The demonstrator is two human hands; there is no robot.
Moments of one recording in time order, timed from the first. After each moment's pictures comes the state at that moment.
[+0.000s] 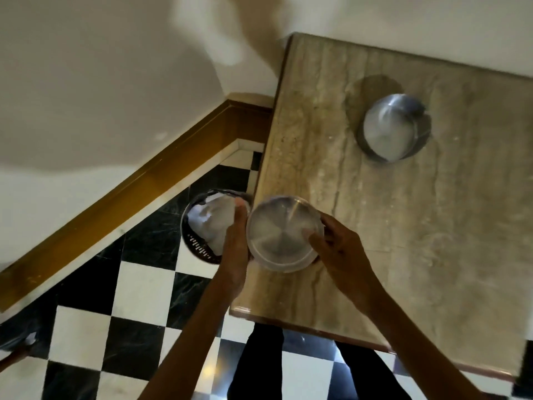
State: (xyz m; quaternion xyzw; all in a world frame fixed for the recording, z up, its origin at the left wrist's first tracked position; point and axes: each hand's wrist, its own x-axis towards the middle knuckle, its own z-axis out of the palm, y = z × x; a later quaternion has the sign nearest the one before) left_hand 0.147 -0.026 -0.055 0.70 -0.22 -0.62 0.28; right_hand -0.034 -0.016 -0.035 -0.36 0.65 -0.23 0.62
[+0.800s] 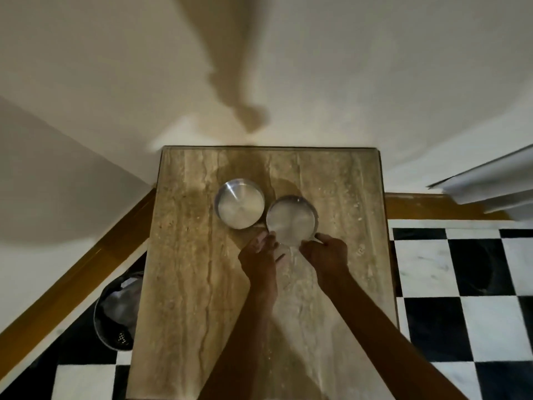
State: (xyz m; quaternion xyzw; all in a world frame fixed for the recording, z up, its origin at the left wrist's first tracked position) left_hand -0.169 -0.090 -0.049 0.70 -0.08 -0.60 0.38; right_hand -0.282 -0.081 -0.036 -0.05 0.76 -0.37 0.53
